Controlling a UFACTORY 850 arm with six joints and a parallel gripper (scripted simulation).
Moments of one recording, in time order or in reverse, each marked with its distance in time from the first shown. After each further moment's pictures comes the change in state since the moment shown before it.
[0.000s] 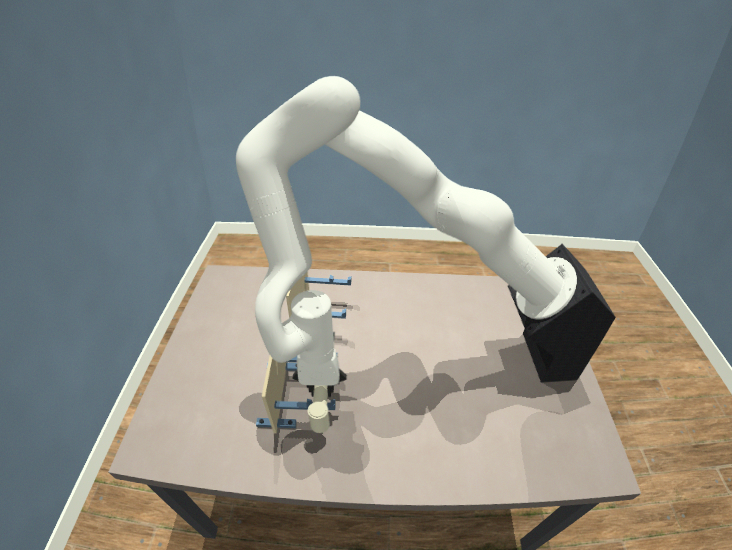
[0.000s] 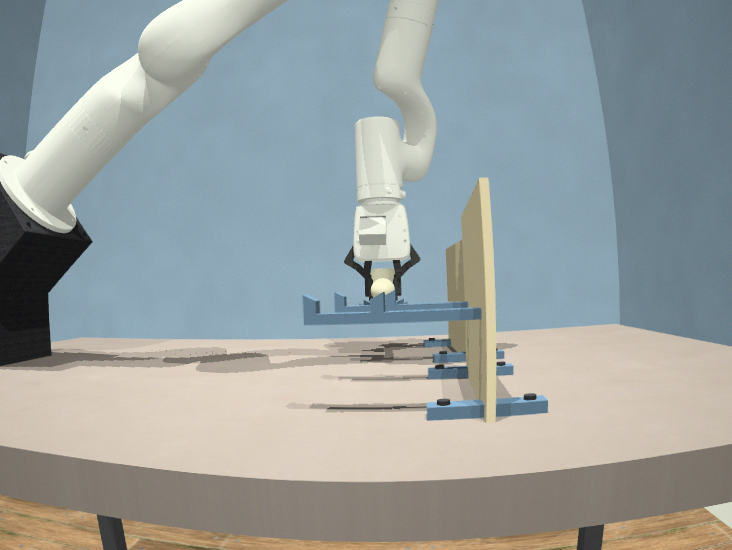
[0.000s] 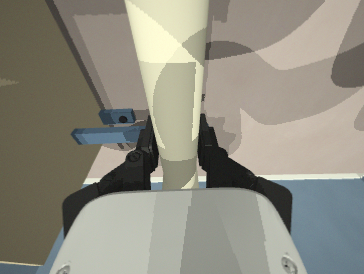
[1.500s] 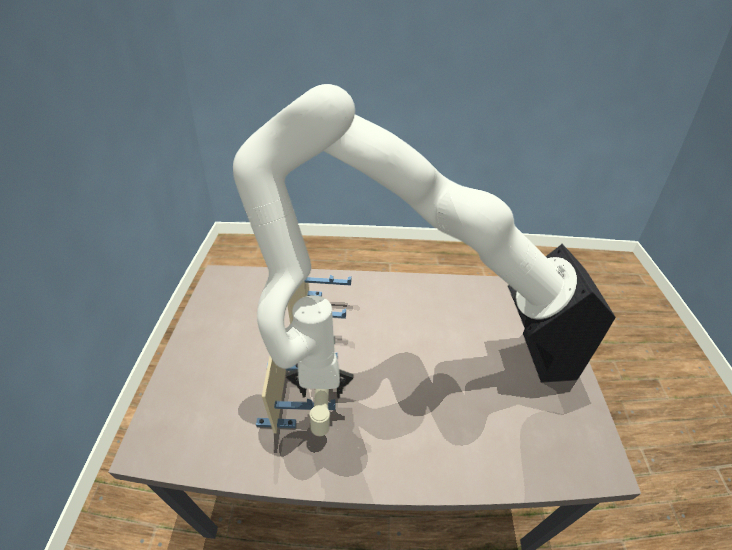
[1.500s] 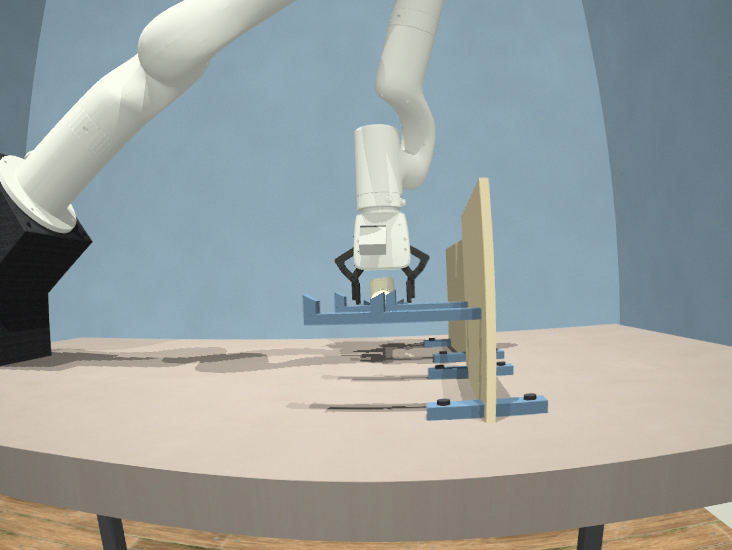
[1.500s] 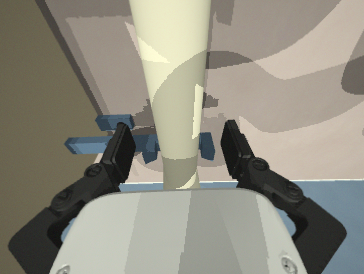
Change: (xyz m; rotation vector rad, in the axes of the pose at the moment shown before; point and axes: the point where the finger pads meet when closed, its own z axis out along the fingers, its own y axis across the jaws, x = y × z) arm 0.000 0.000 0.016 0.005 -0.001 0.001
